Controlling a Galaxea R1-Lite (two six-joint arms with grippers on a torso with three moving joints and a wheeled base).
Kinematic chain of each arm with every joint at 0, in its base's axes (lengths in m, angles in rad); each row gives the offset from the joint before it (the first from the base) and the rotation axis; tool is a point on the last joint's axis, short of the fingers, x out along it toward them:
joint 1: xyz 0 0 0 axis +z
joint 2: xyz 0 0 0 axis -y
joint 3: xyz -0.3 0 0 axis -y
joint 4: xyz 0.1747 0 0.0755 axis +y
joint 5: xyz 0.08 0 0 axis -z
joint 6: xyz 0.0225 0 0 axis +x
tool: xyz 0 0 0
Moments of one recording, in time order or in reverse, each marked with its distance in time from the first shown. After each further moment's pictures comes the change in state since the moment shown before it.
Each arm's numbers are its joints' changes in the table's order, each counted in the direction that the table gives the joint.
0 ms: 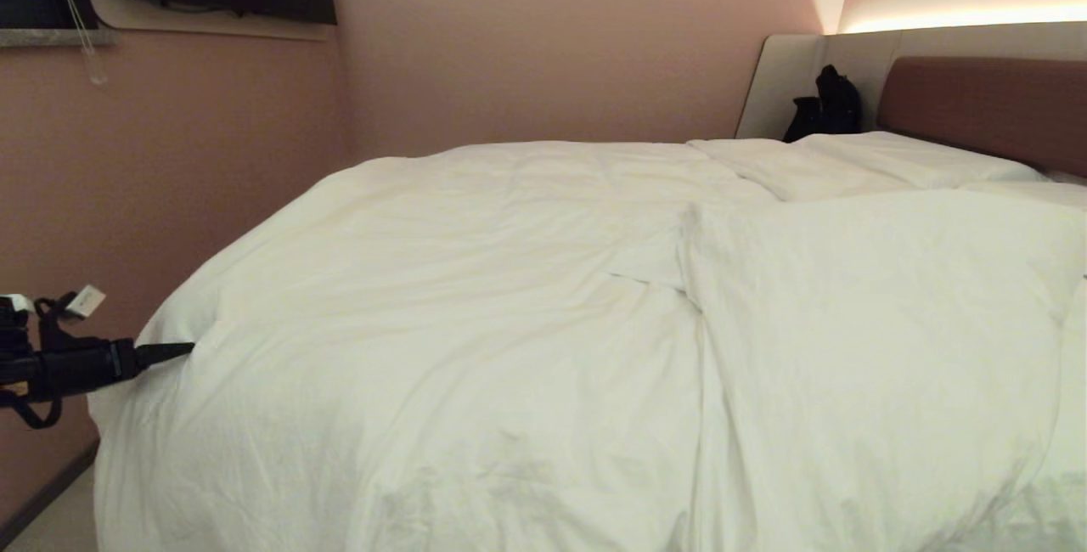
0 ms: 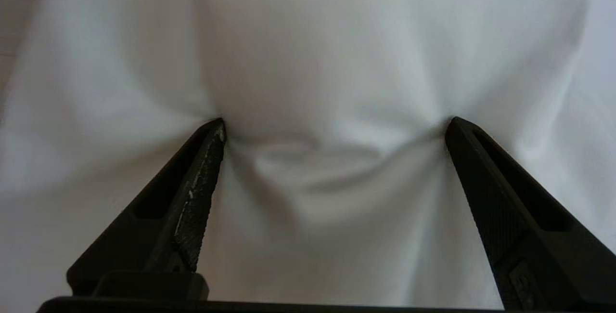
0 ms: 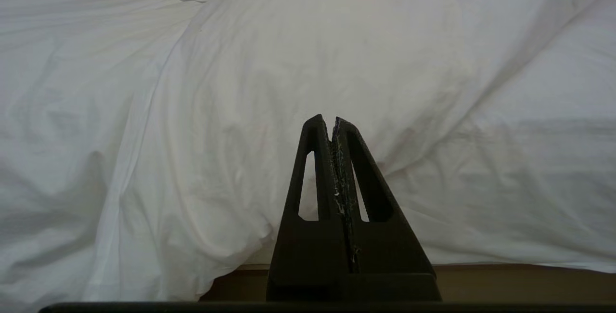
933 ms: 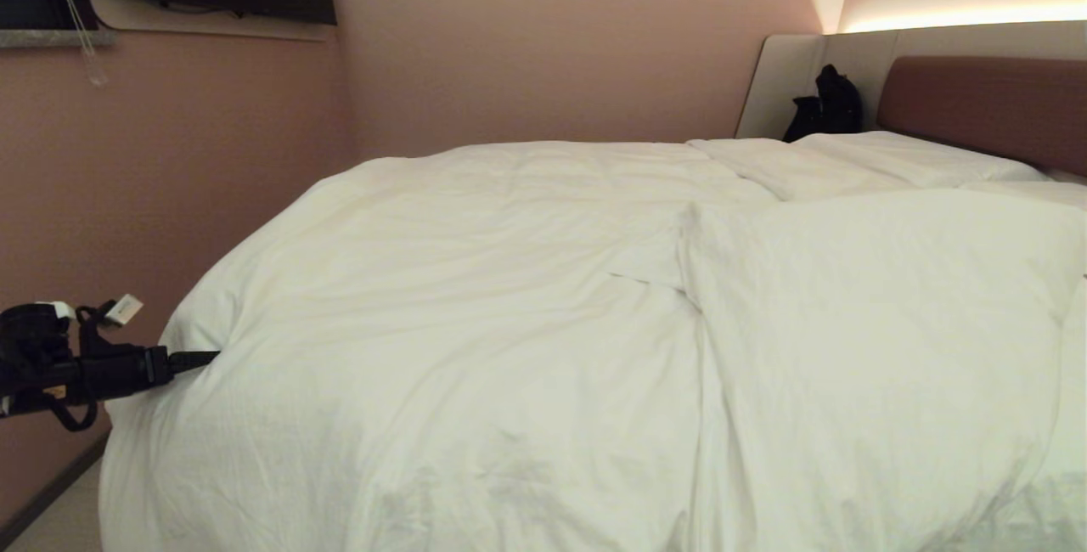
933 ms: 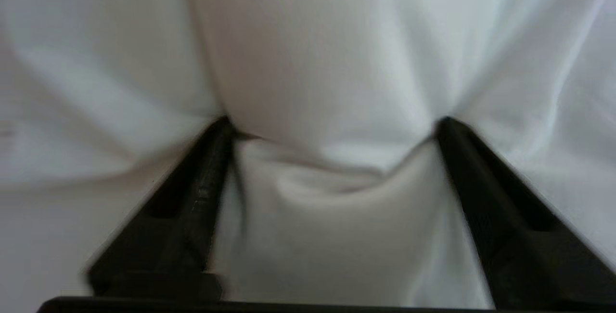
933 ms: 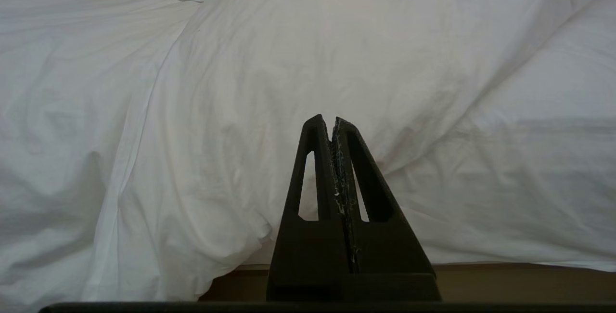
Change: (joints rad) left arm -0.050 -0.049 0.006 -0.001 -0.013 0.004; right arm 0.000 0.000 0.000 0.000 0.001 0.000
